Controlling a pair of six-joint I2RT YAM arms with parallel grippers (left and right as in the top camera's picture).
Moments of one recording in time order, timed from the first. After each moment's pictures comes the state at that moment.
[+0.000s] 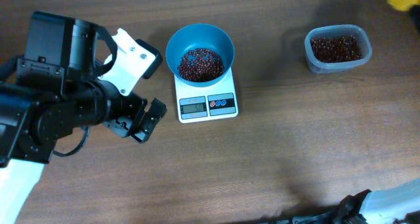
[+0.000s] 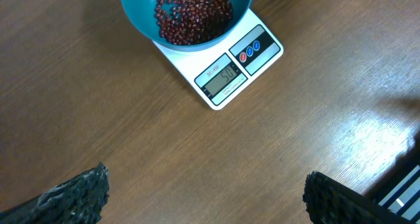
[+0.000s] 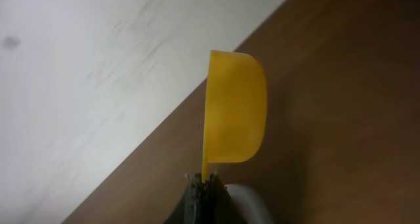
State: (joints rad) left arm -0.35 1.19 1.32 -1.15 0.19 0.33; right arm -0.81 1.73 1.11 0.08 -0.82 0.44
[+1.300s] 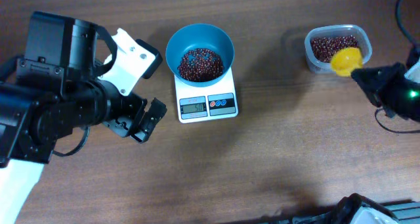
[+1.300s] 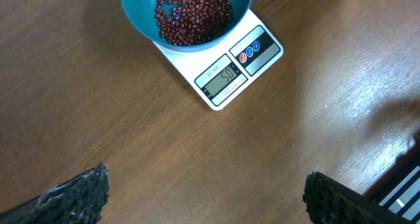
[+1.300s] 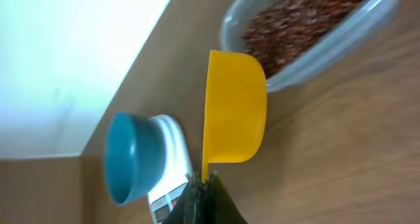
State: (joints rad) left arm -0.35 1.19 1.32 -1.15 0.19 0.33; right arm -0.61 1.05 0.72 -0.53 -0.80 0.42
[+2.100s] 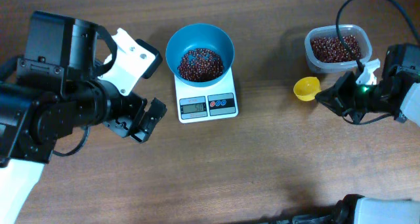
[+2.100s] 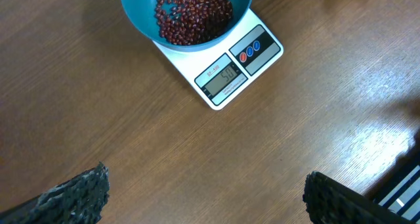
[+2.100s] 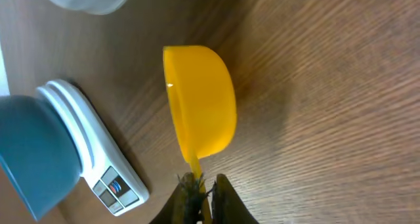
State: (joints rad) left arm -0.35 1.19 1.32 -1.15 0.19 0.33; right arm -0.41 1.46 0.74 -0.55 -0.58 0.49
